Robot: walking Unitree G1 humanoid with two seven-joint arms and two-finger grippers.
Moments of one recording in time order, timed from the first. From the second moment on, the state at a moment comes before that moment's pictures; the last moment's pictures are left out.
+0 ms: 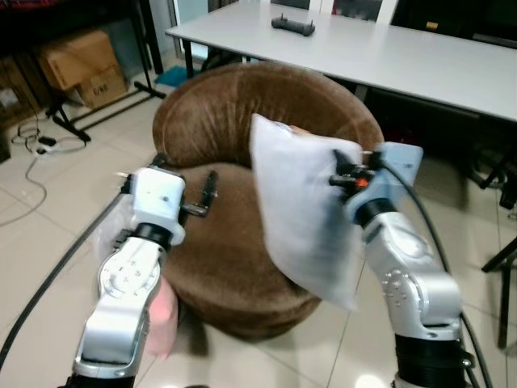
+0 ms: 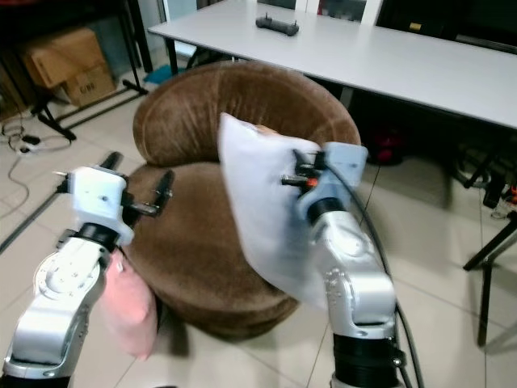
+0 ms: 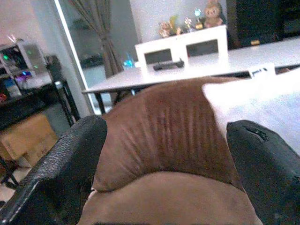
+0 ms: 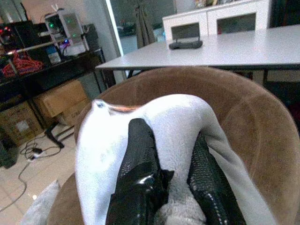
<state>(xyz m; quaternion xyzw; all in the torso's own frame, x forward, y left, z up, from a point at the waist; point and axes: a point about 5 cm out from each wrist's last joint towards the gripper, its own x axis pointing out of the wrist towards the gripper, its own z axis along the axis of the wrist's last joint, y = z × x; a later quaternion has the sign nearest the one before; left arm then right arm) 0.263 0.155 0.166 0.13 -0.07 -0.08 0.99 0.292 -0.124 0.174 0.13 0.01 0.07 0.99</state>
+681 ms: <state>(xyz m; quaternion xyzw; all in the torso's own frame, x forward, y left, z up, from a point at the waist) 0.263 0.167 0.167 0.13 -0.07 -0.06 0.99 0.293 -0.109 0.182 0.15 0.00 0.13 0.98</state>
